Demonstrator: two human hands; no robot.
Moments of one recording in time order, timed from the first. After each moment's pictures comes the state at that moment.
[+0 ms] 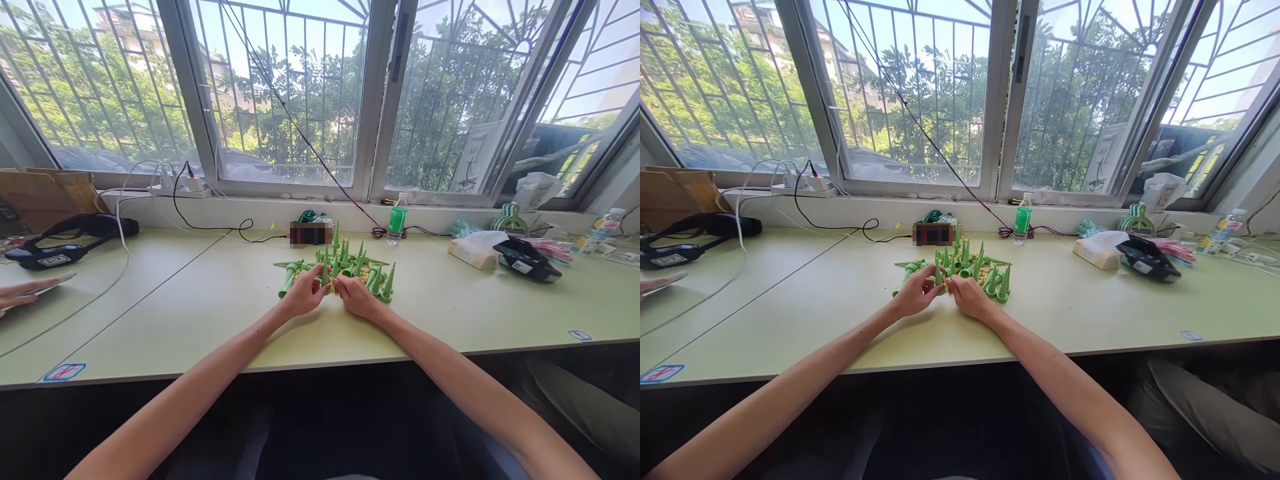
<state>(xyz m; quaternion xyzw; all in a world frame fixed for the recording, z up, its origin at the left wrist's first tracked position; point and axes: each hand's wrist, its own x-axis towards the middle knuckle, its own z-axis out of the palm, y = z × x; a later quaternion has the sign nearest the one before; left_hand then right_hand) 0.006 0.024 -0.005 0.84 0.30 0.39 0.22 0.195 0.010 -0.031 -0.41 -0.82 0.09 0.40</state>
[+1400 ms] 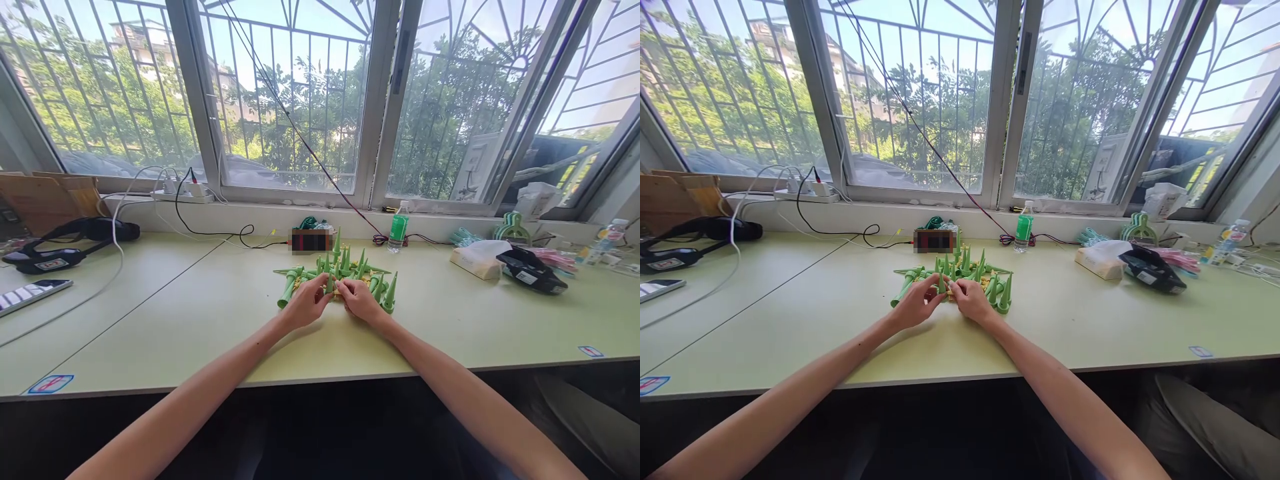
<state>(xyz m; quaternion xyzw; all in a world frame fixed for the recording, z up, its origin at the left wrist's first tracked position) 0.011 0.020 -0.004 0.85 0.31 0.38 0.18 0.191 0.012 -0.022 -0.45 -0.73 0.21 0.47</state>
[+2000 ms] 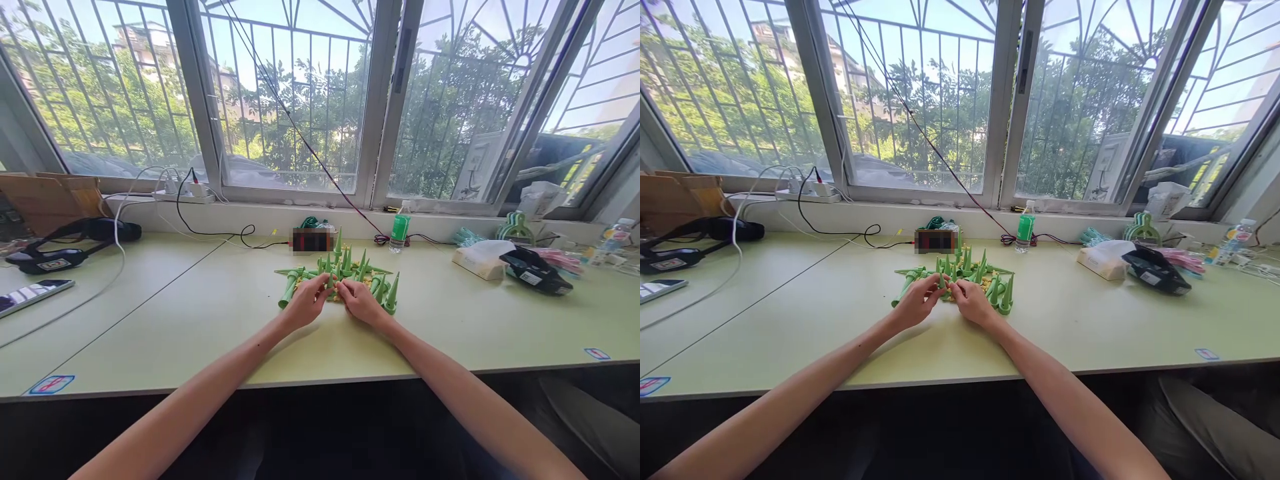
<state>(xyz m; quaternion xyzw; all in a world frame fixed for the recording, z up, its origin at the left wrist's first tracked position) 0.011 0.025 -0.006 0.85 0.29 0.40 0.16 0.191 0.009 -0.017 -0.44 -0.75 0.20 0.45</state>
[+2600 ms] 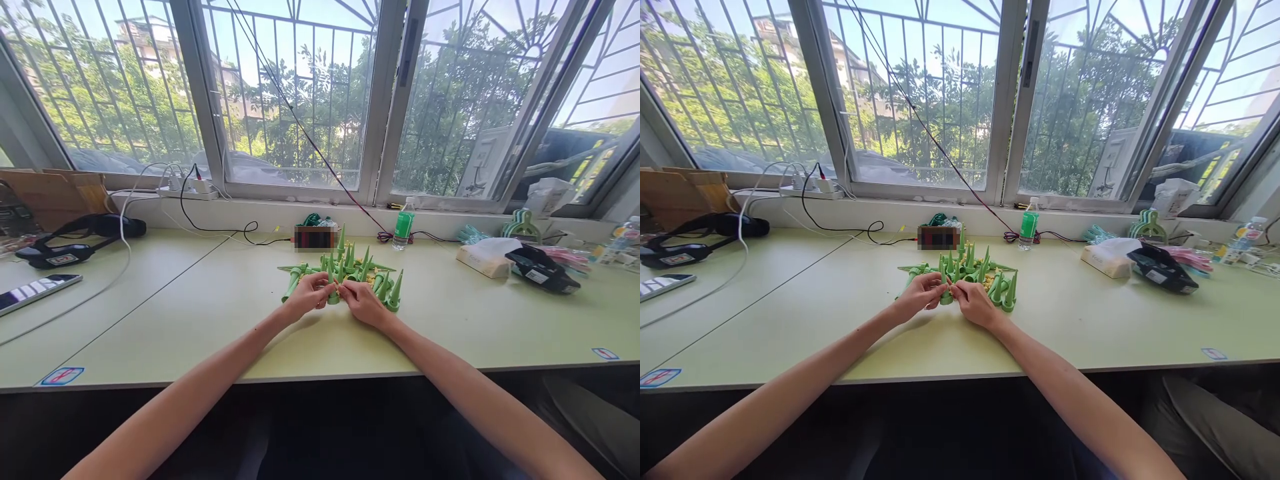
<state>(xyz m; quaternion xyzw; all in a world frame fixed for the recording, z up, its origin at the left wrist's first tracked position) 0.011 0.025 -0.001 0.68 0.27 0.40 0.55 0.194 0.006 -0.024 -0.39 -0.80 0.14 0.44</state>
